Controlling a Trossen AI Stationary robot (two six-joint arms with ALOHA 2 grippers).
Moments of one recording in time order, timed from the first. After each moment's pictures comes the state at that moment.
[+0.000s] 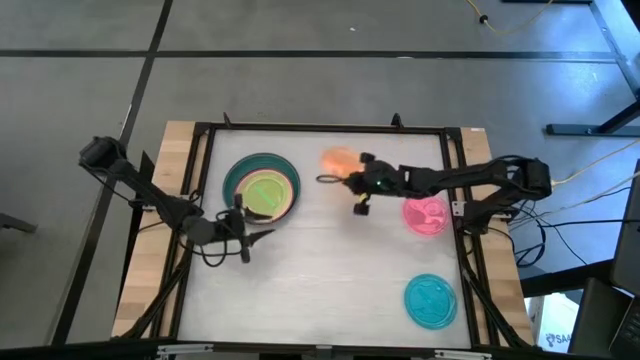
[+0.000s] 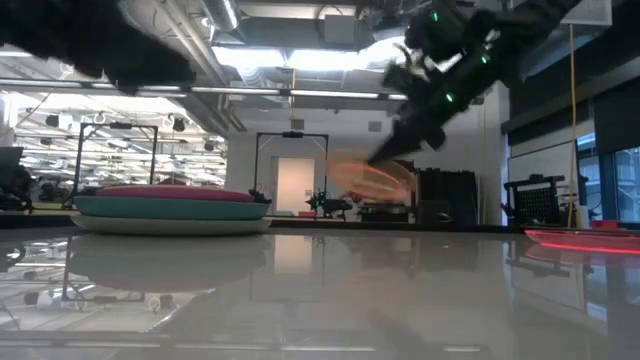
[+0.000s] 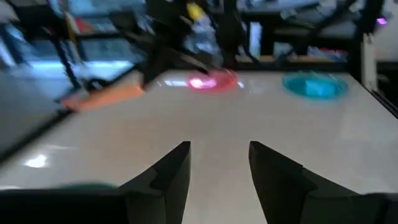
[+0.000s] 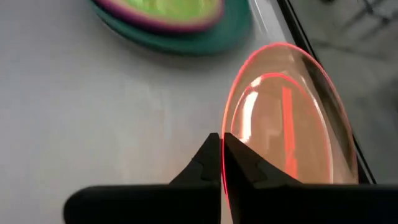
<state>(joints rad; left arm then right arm) -0.56 1.00 0.30 0.45 -0.80 -0.14 -0.16 1.49 0.79 0.06 0.17 -0.30</state>
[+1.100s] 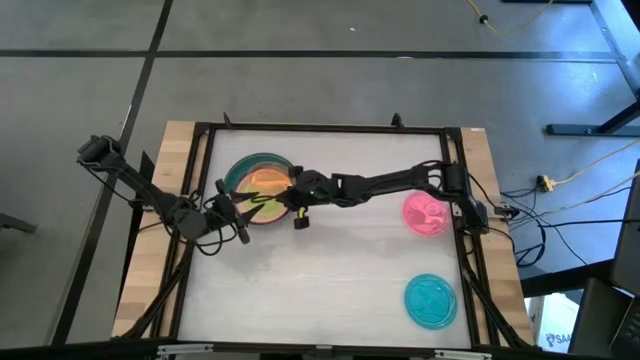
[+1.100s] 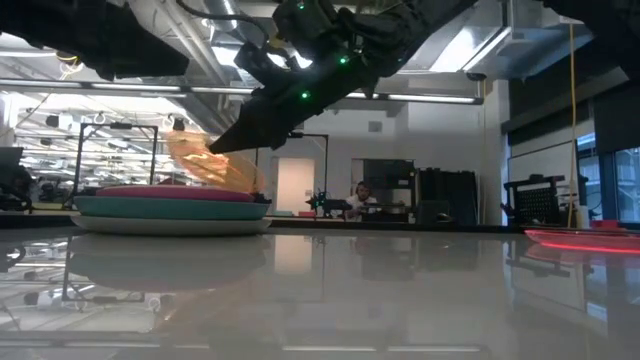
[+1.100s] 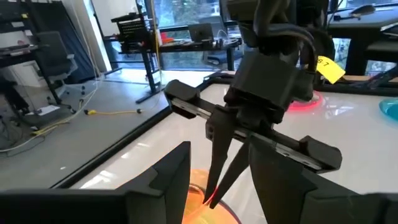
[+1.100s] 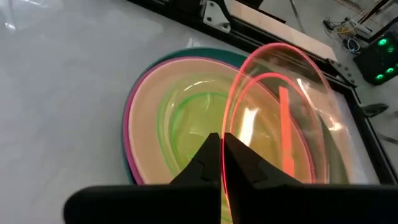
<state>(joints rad) -0.56 0.82 0.31 0.26 -1.12 -0.13 -0.05 2.13 1.51 0.13 0.01 -0.42</state>
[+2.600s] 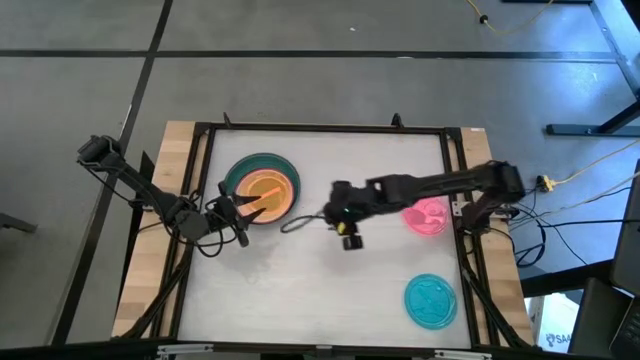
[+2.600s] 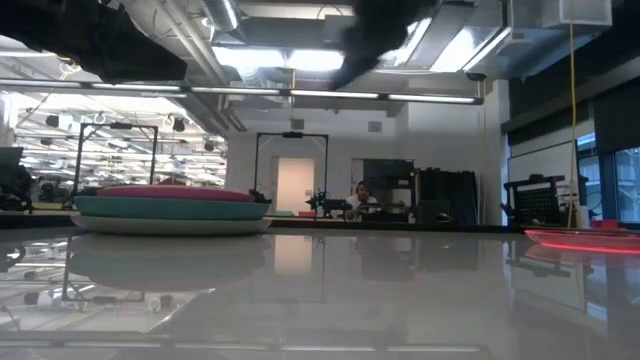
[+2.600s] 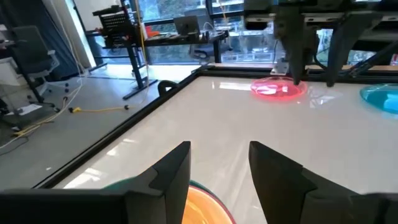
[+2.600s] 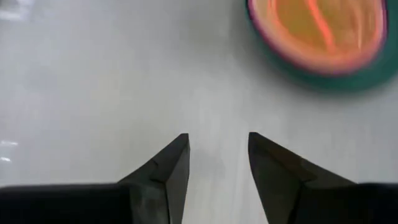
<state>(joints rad) -0.56 0.82 0.31 0.22 -1.05 -0.16 0.11 1.74 1.49 -0.69 -0.01 -0.13</state>
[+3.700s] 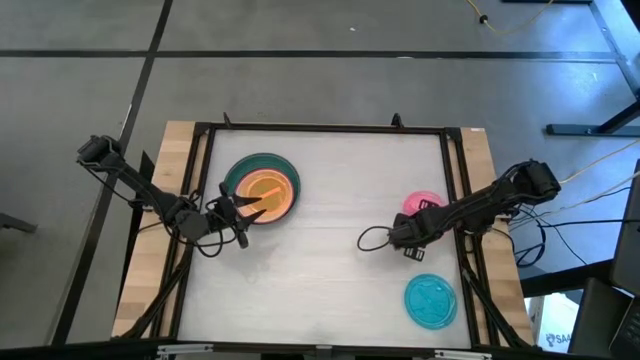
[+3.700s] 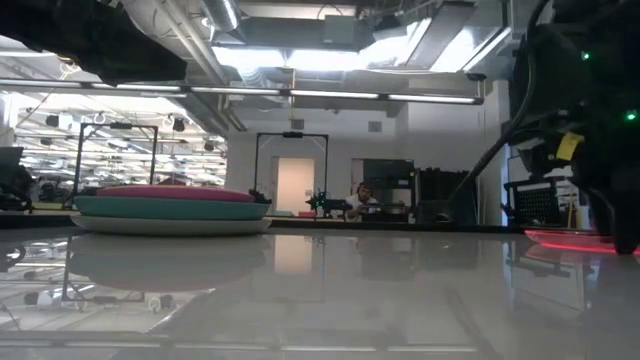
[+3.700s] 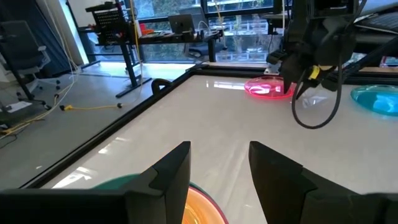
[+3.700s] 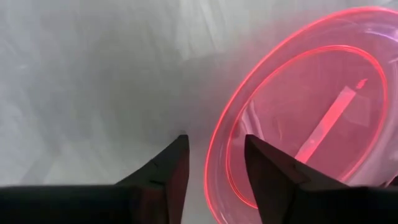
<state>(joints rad) -0.56 0.82 0.31 0.22 -1.03 -0.17 0.30 1.47 0.67 -0.95 0.16 0.66</state>
